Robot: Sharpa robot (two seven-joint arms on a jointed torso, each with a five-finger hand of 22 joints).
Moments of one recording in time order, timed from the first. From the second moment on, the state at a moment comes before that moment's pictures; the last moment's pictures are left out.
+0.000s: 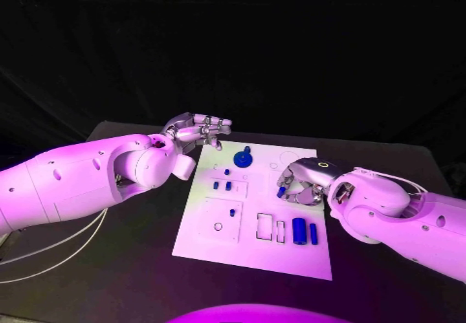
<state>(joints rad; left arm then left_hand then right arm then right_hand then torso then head) 1.19 -0.95 0.03 1.57 -0.06 -0.26 0.21 1.40 -0.16 0.45 0.02 0.05 1.07 0.18 0.08 0.08 1.14 0.10 0.20 0.17 1.20 0.02 0.89 0.50 0.17 1.08 0.10 0.80 0.59 1.20 -0.77 -0.12 1.64 -1.65 -0.22 -0.25 1.39 -0.14 0.22 0.10 0.27 1.04 0.13 0.07 0.11 1.08 0.08 0.17 0.12 1.46 0.01 1.27 1.16 0.07 1.41 0.11 1.18 1.31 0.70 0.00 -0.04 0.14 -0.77</state>
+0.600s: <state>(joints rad) 1.19 -0.95 0.03 1.57 -0.06 -0.26 0.21 1.40 -0.16 0.45 0.02 0.05 1.07 0.18 0.08 0.08 1.14 0.10 0.20 0.17 1.20 0.02 0.89 0.50 0.17 1.08 0.10 0.80 0.59 1.19 -0.74 -0.12 1.61 -1.65 -0.22 -0.24 1.43 -0.09 0.31 0.09 0.20 1.13 0.11 0.10 0.12 1.19 0.05 0.20 0.12 1.46 -0.02 1.30 1.18 0.07 1.45 0.08 1.26 1.31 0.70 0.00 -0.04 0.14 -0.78</state>
